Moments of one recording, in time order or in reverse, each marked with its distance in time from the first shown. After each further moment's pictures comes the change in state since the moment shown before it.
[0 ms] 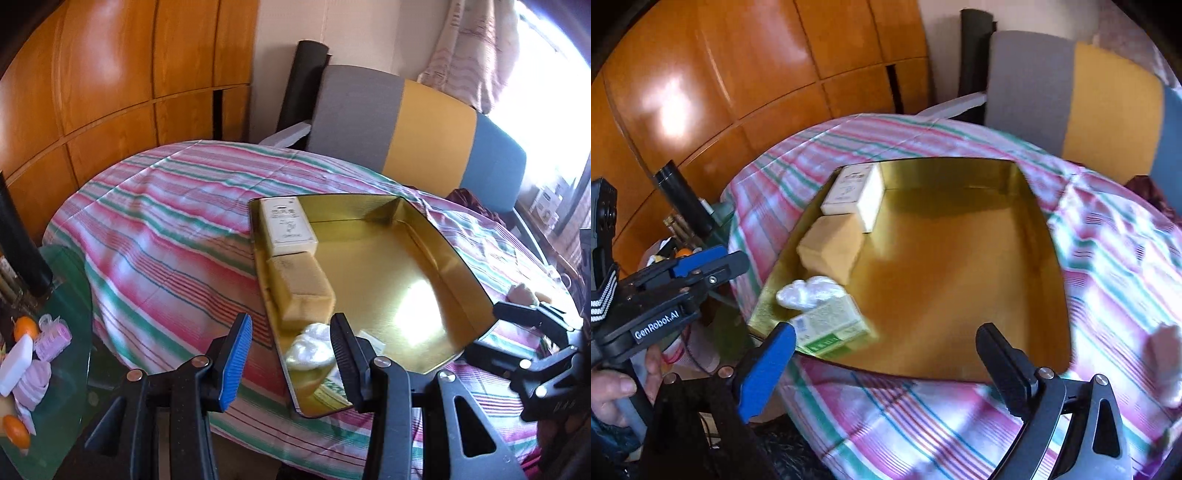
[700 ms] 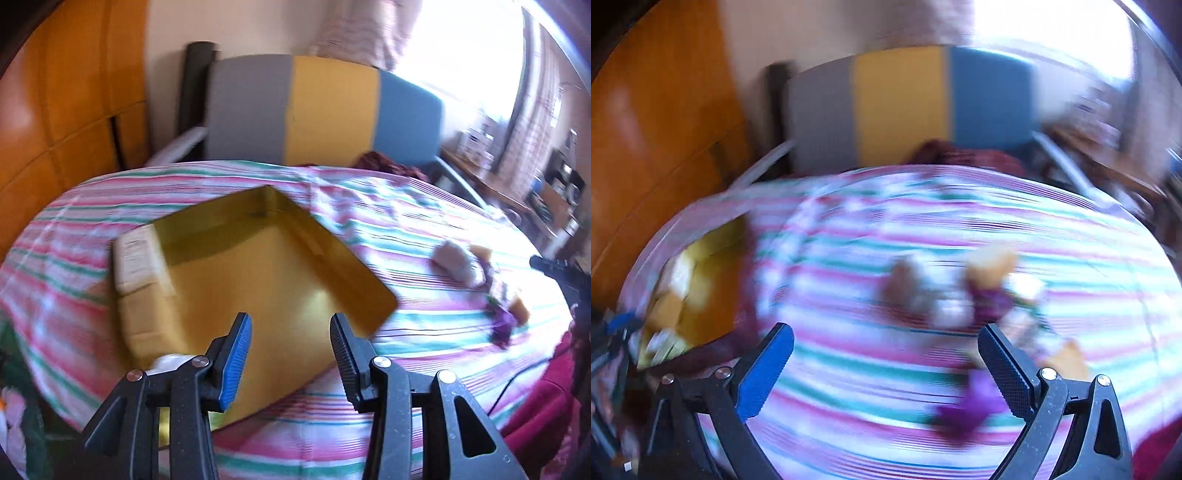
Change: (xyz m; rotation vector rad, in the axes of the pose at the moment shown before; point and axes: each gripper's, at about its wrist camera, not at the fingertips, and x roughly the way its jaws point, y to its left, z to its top) left arm 0.012 -0.132 0.009 0.266 0.044 -0.239; right arm -0.175 -0.213 -0.102 0.513 -0.196 -0.479
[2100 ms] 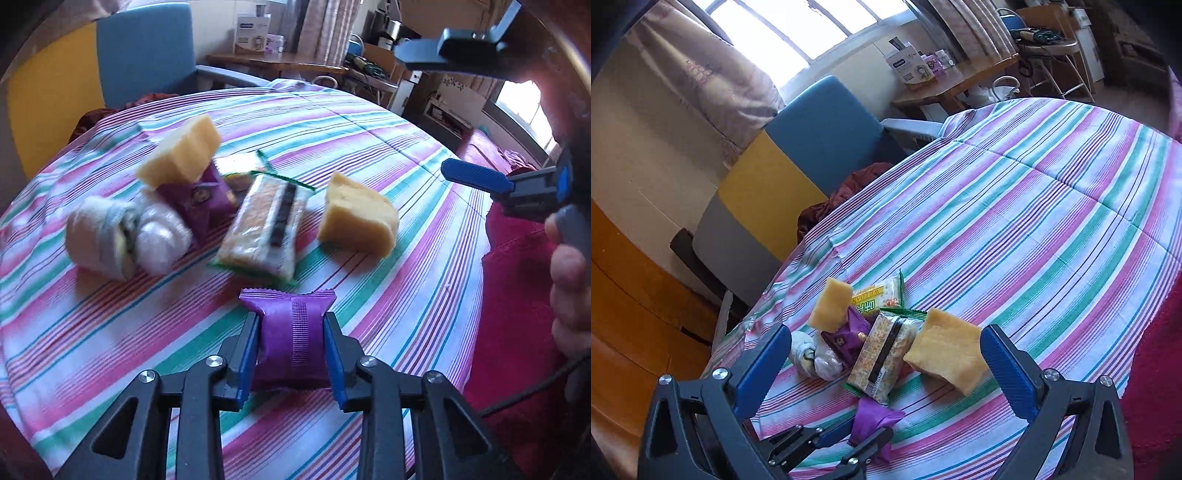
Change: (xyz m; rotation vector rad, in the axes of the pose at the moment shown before) left arm 0.138 -0.308 -0.026 0.553 0.264 -0.494; right arm -0.015 -0.156 -0.035 0.630 -0.142 0.030
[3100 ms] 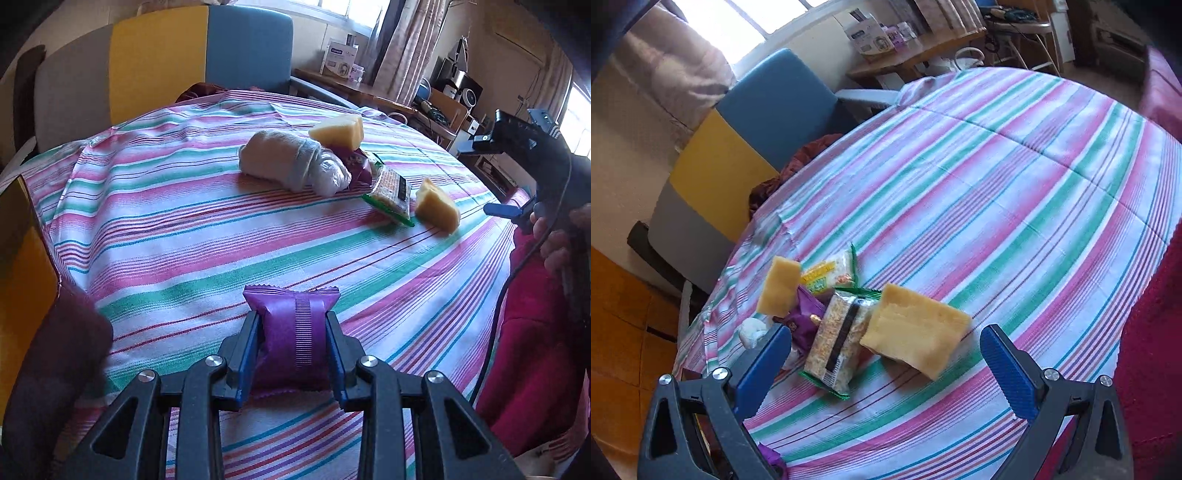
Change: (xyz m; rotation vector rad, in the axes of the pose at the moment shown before) left arm -0.066 0.075 -0.092 -0.233 -0.105 0.116; right arm 0.028 -0.013 -0.002 0.069 0.134 -0.194
